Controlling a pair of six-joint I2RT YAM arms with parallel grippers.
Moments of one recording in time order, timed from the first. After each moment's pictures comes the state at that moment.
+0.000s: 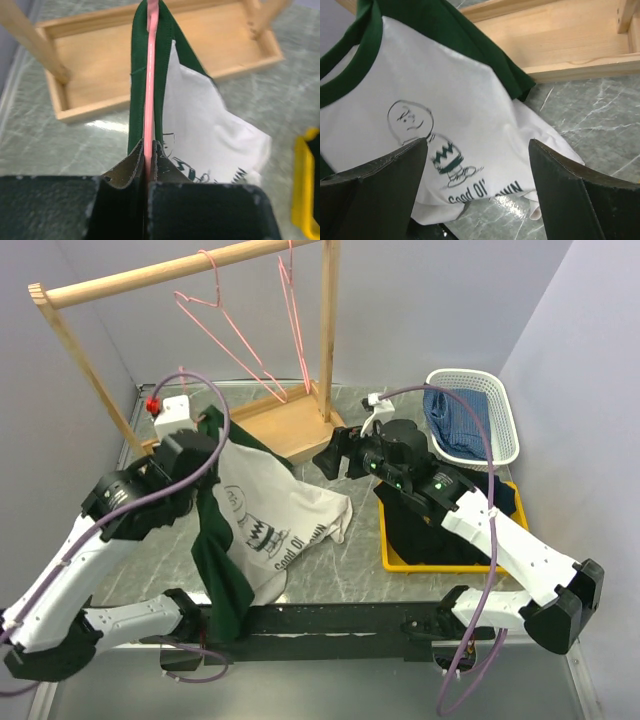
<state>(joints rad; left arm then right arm) -0.80 1.03 1.52 -1.17 -0.74 -0.67 0.73 1.19 1.17 -0.29 0.00 0.46</state>
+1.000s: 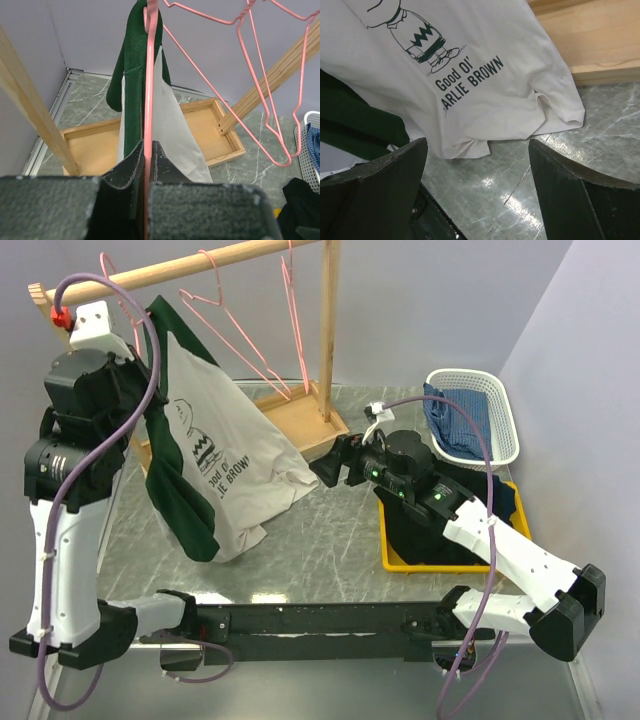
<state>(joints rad) -0.24 1.21 1.97 -0.92 -0.31 -0.27 0.73 1.14 1.04 -0.13 -0.08 0.51</state>
